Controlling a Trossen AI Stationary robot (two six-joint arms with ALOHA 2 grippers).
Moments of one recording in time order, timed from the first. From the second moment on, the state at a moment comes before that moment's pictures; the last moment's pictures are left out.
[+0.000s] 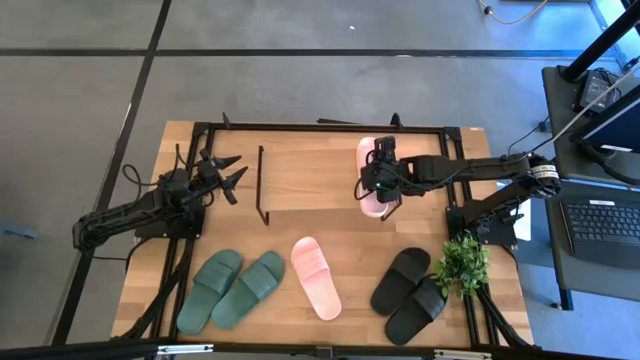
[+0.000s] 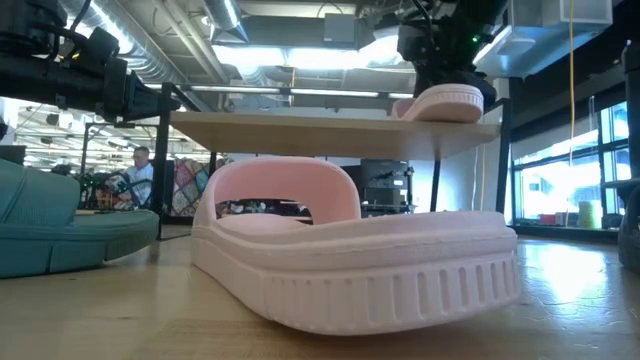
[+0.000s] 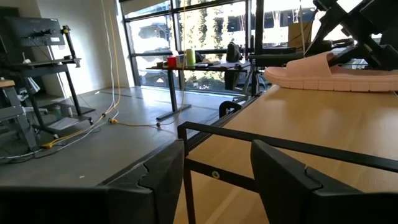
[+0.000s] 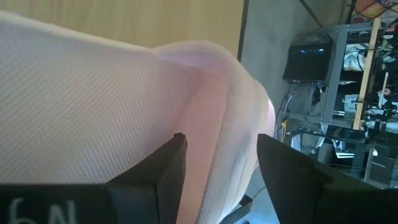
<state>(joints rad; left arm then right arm) 0.38 0.01 0.03 0.00 -0.27 0.06 -0.06 1.43 1.16 -0.79 0.71 -0.51</state>
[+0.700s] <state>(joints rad) 0.38 0.01 0.03 0.00 -0.27 0.06 0.13 1.43 1.65 -1.01 0.06 -0.11</state>
